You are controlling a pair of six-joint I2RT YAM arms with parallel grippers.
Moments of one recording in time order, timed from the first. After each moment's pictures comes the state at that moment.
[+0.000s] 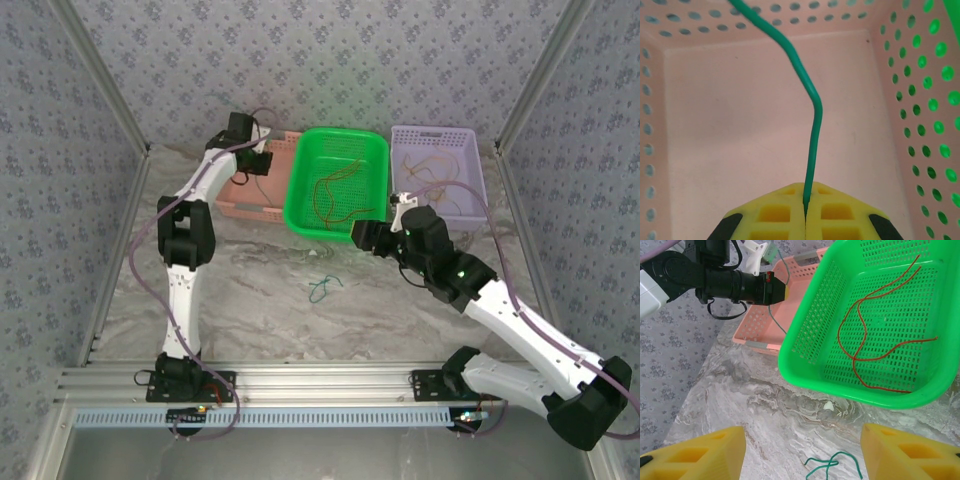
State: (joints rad) left arm -0.22 2.39 2.17 -0.71 0.14 0.04; right arm 0.69 0.98 0.91 -0.36 0.06 0.61
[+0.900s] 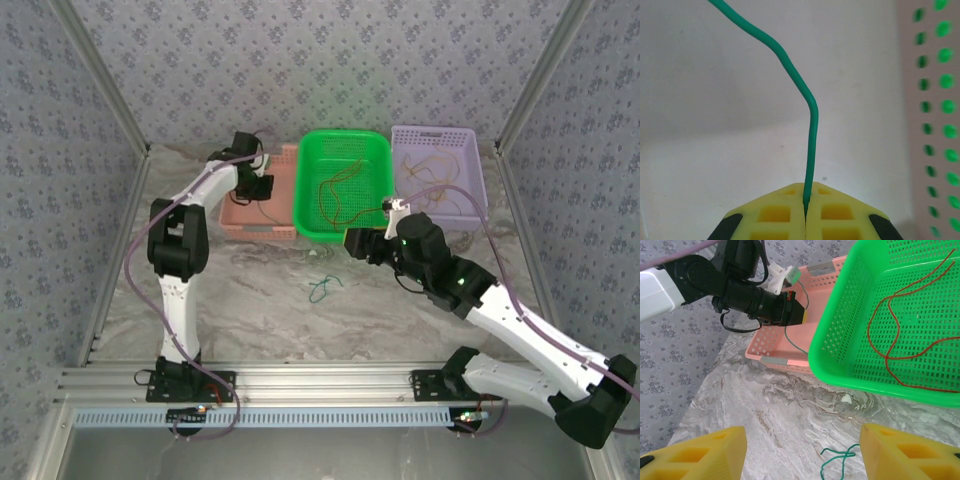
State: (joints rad) left arm -0.27 2.19 1.84 -0.76 0.14 -0.14; right arm 0.78 0.96 0.91 -0.37 0.09 0.61
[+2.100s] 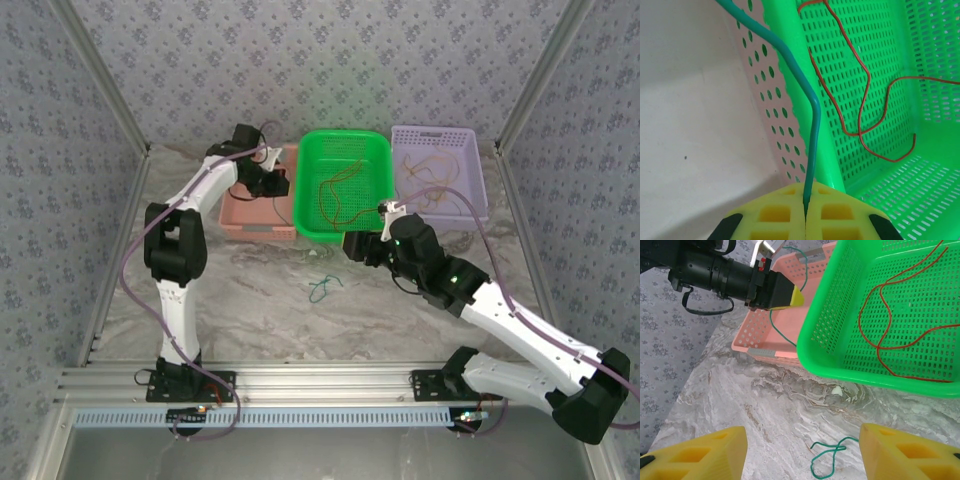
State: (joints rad) left arm -0.28 2.14 1.87 -0.85 0.52 -0.13; right arm 0.78 0.99 0.89 -0.36 0.10 0.61
